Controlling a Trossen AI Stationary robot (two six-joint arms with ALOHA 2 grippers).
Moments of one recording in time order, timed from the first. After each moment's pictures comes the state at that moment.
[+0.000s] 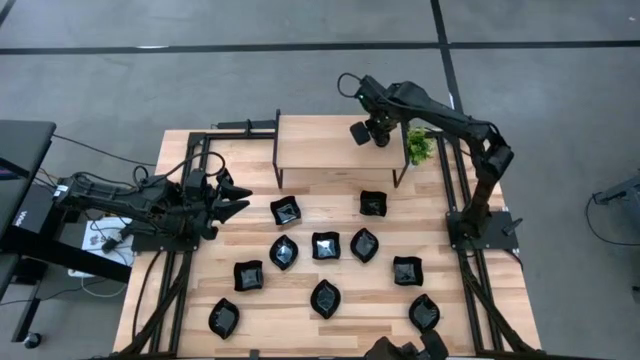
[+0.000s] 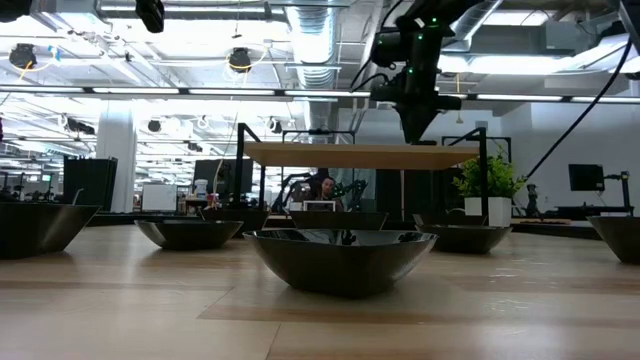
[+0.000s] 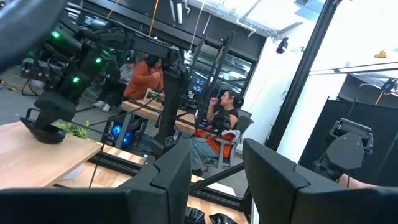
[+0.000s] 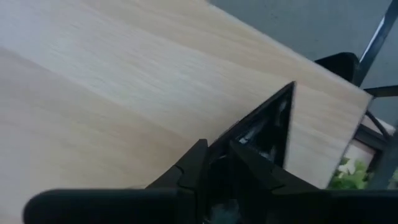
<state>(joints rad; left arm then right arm) -0.20 0.52 0.41 0.39 -0.19 -0.29 -0.66 1.78 1.71 -1.18 0.18 0.38</state>
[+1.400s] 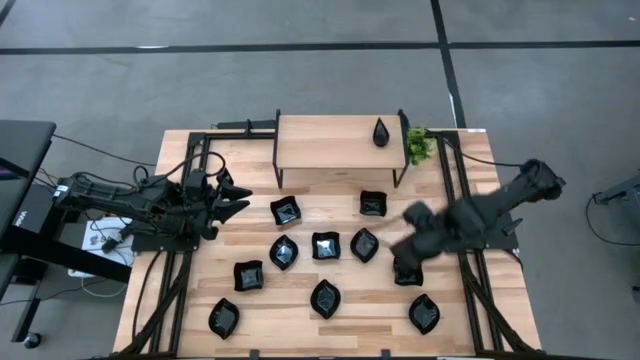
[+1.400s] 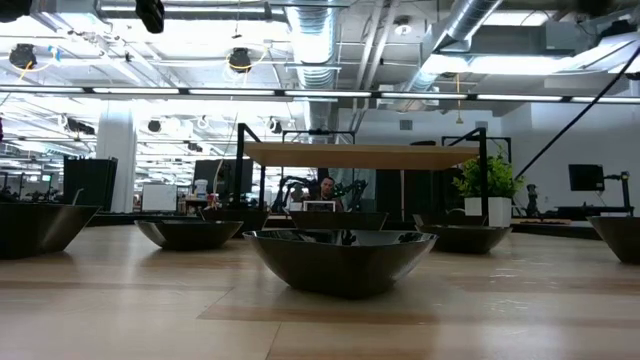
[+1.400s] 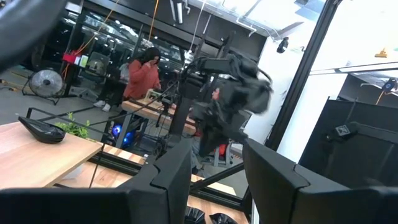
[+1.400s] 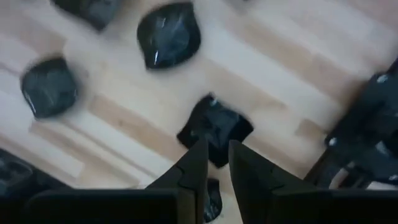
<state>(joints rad) -0.20 0.52 0.41 0.39 -0.19 -0.29 0.51 1.37 1.48 -1.54 0.16 1.51</state>
